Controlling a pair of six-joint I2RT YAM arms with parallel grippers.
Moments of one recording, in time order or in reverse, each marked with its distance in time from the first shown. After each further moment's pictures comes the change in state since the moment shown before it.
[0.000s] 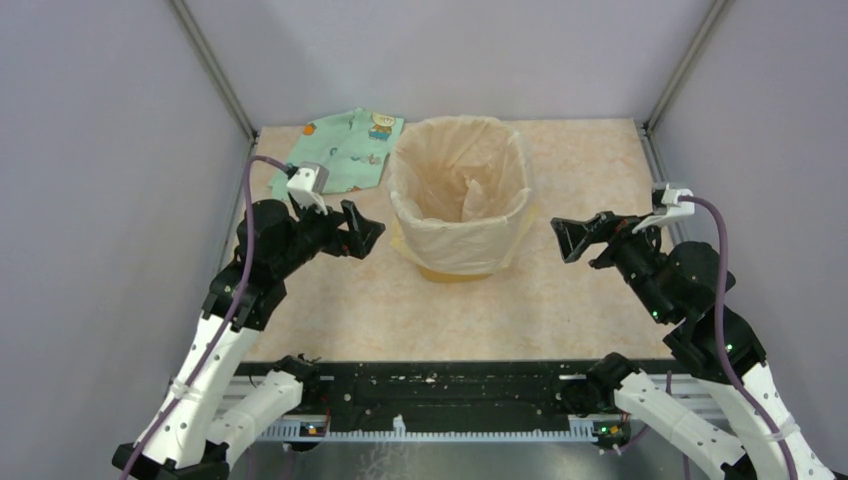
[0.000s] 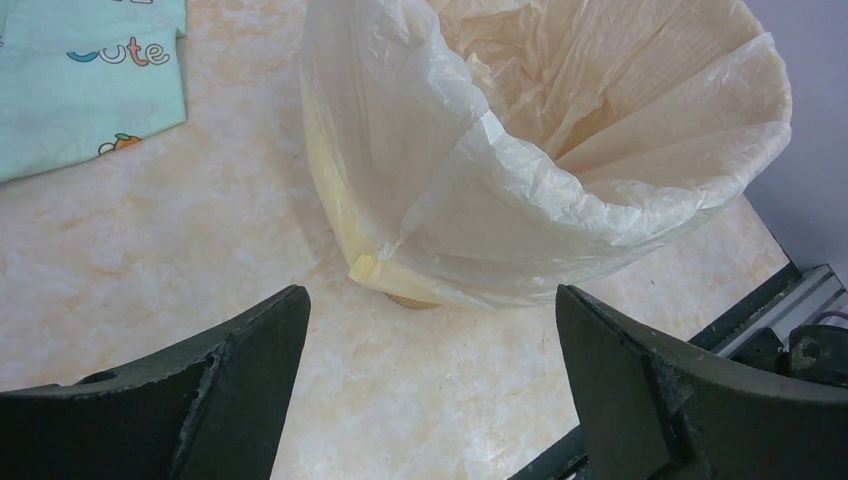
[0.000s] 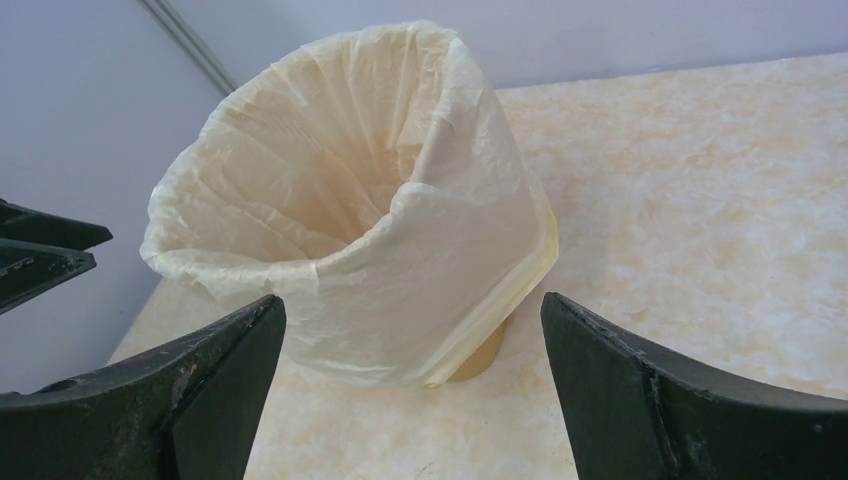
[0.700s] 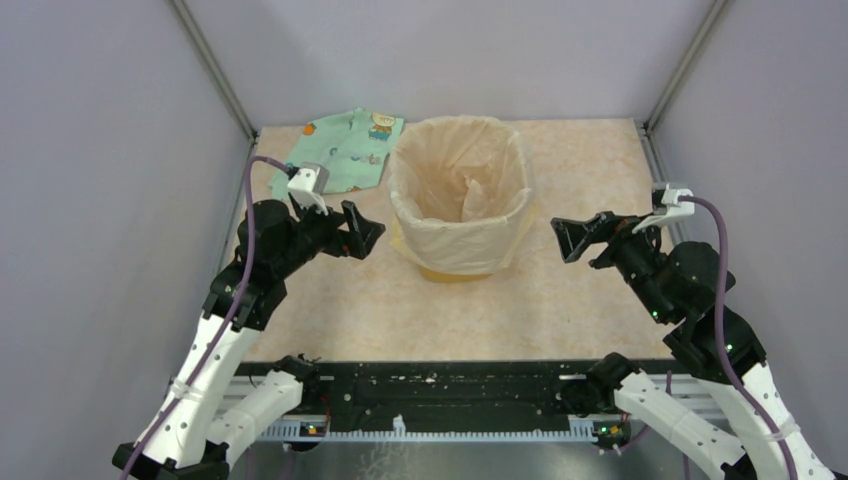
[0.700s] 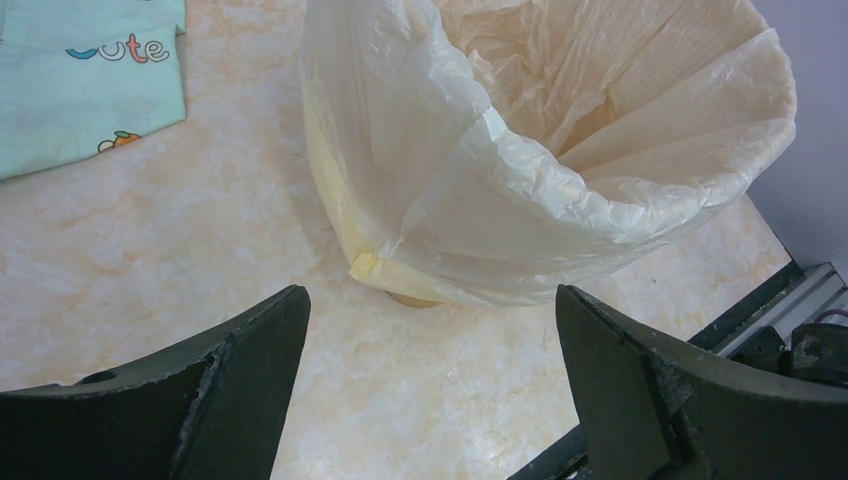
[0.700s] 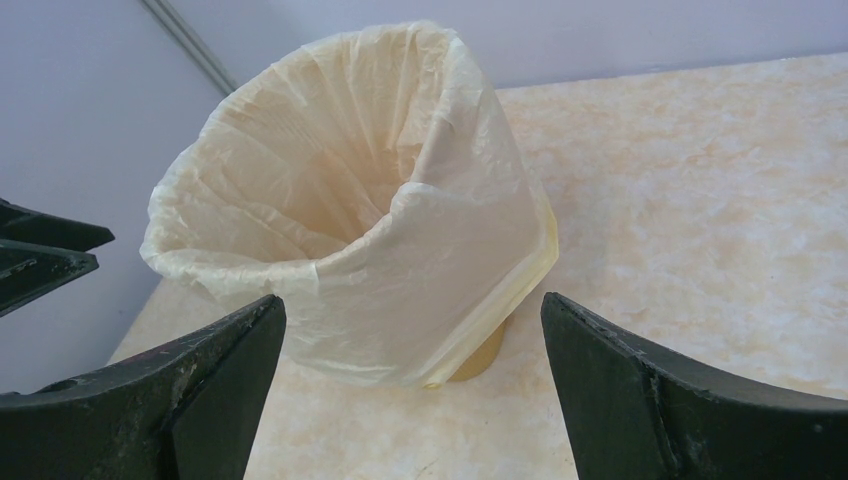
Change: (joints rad) left arm 0.000 0.000 -0.006 -0.001 0.000 0.003; right arm 0.000 0.000 0.000 0.000 0.000 0.000
